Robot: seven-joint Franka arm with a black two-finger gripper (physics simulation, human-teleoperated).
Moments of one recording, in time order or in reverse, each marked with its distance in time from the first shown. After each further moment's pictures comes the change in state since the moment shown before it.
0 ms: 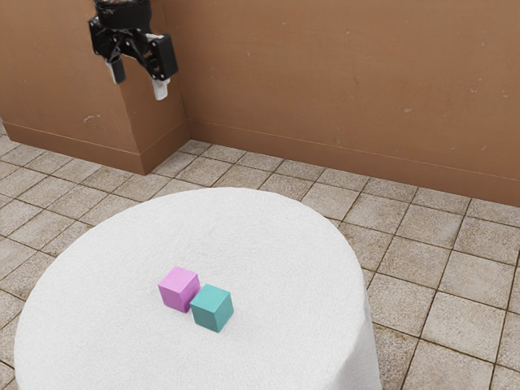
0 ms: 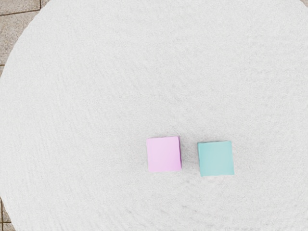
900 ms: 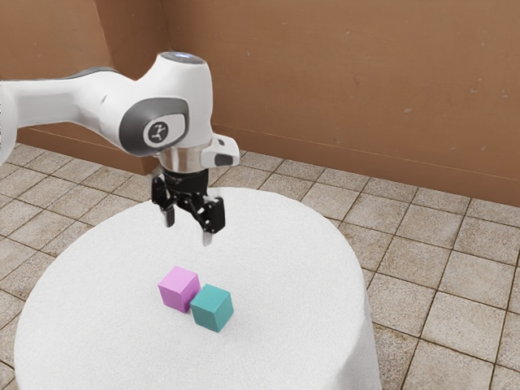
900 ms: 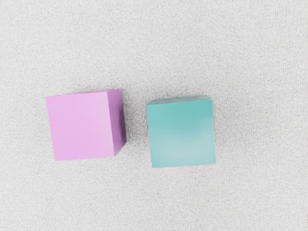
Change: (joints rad) arm -0.046 -0.027 -0.006 -0.715 -0.074 0.512 -0.112
